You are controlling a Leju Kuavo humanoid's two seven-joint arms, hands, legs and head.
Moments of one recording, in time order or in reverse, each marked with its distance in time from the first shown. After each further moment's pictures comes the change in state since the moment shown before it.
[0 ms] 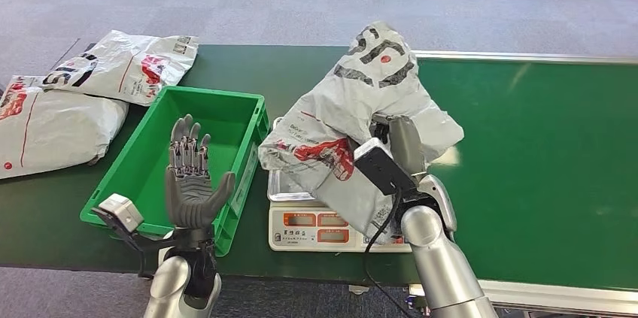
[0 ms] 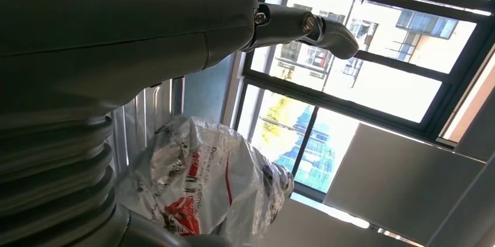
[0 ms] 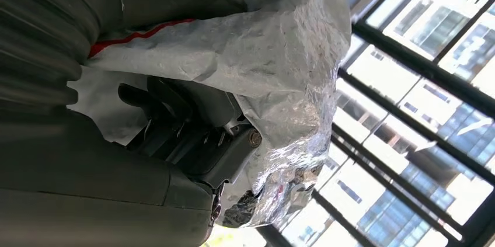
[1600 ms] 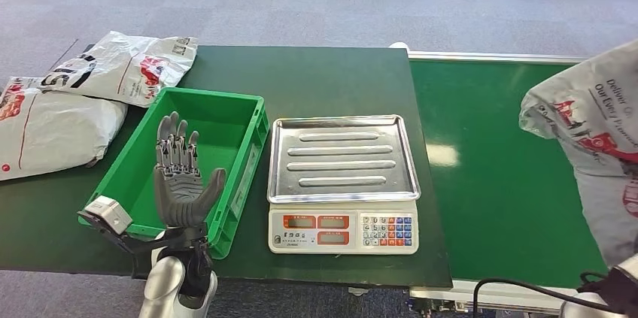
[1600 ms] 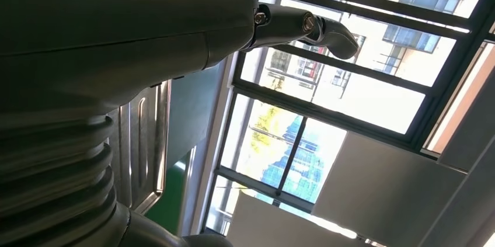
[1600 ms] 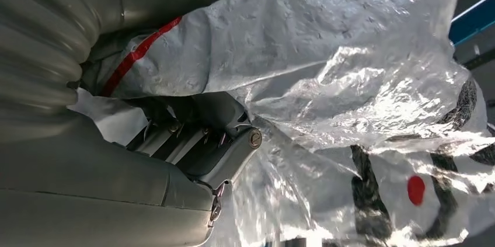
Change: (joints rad) left arm 0.007 0.000 0.009 -0.044 0.009 0.037 0.002; right arm 0.338 0.054 -0.640 -0.874 0.080 -0.452 -0.249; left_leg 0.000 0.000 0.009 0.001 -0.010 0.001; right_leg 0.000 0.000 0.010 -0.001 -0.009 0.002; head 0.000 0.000
